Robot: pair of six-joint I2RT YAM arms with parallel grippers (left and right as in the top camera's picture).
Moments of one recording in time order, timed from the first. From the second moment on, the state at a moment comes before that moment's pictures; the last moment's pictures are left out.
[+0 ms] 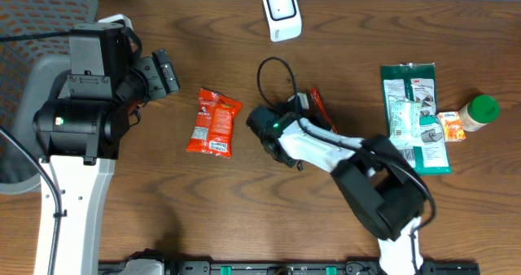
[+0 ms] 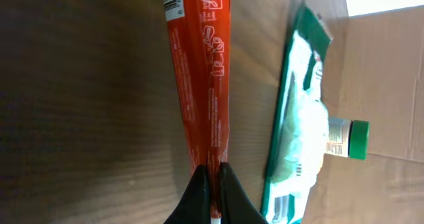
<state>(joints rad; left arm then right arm) -0.07 1.30 1.53 -1.02 -0.06 -0.33 0.74 2.08 1.25 -0.81 0.95 0.36</state>
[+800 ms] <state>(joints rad) -0.07 1.30 1.53 -1.02 -0.06 -0.33 0.74 2.06 1.26 -0.77 0.72 0.38</state>
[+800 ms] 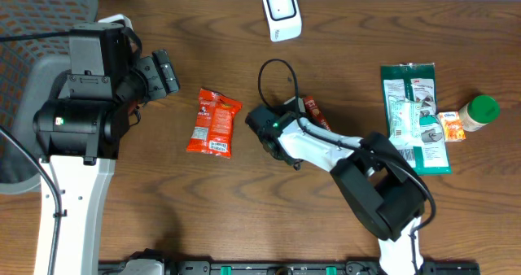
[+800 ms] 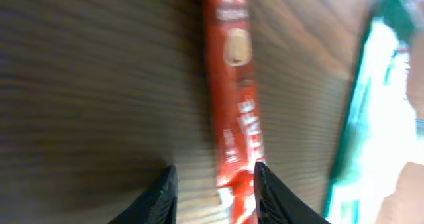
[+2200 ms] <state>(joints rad) -0.07 1.30 1.53 -1.02 -0.06 -0.33 0.34 1.74 0.96 -0.45 0.03 0.15</state>
